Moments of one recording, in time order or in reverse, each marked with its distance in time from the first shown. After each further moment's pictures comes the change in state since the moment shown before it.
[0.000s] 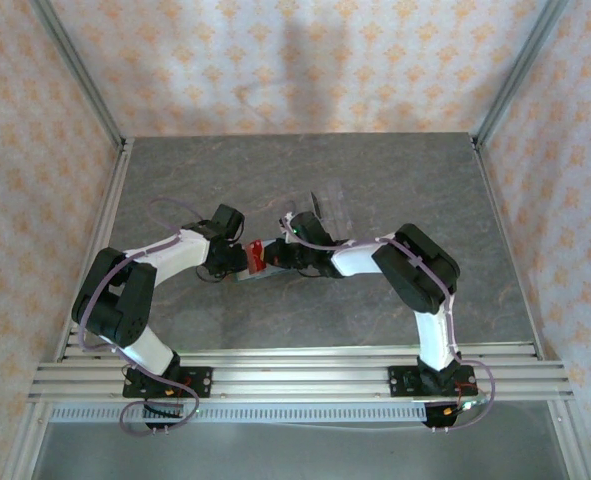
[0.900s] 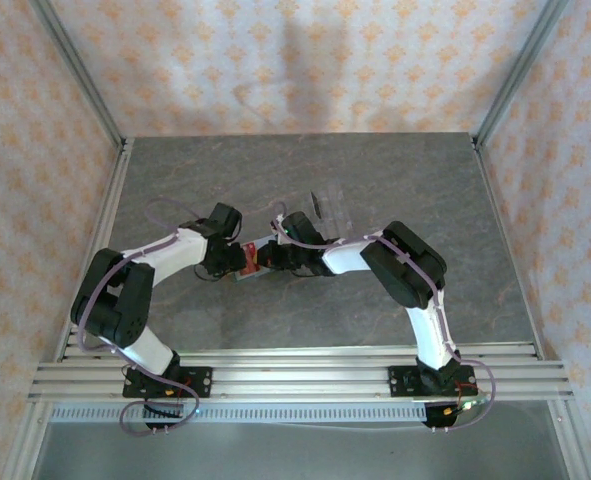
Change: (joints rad) left arm 0.019 -0.019 0.015 -0.028 0.034 -0.016; right arm 0.019 0.086 0.076 -0.026 -0.028 -0.015
